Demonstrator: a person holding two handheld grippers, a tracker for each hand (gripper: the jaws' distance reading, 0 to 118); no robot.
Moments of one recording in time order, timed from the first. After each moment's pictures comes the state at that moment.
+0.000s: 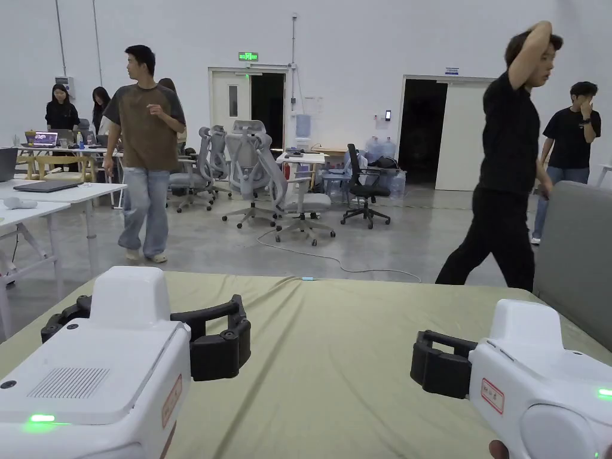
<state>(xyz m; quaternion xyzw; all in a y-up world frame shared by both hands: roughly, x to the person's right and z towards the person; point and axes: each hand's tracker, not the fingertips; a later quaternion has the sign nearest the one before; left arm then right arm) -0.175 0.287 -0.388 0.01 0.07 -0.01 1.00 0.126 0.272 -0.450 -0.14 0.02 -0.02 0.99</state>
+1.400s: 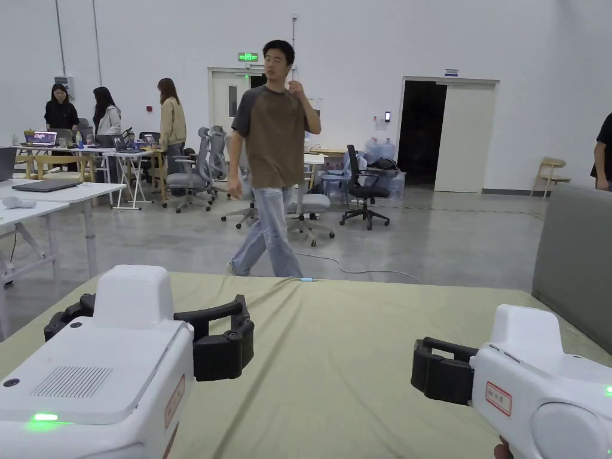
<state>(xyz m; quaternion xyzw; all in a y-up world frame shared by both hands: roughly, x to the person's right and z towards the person) -0.176 0.288 -0.389 0.01 0.06 -0.01 1.00 0.128 0.270 -0.453 -0.17 0.05 -0.02 0.98</state>
